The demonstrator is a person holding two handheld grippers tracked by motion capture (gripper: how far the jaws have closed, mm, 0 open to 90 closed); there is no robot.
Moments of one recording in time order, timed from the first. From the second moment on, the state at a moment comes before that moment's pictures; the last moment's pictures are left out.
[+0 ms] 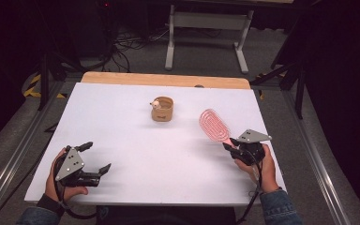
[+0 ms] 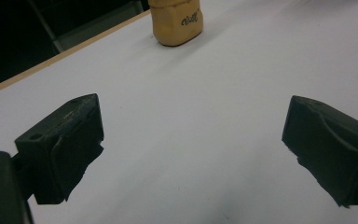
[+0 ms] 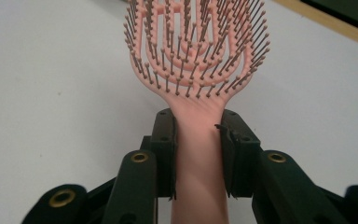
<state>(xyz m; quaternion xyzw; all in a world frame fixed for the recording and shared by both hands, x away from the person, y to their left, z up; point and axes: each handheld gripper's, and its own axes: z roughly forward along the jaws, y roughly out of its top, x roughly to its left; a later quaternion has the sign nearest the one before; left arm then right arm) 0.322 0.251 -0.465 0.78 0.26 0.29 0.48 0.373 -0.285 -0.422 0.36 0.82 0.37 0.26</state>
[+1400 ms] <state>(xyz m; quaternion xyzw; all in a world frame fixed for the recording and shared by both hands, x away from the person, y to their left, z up) 0.329 0.241 -0.458 0.78 0.27 0.27 0.50 0.349 -0.230 -0.423 0.30 0.76 0.46 0.35</state>
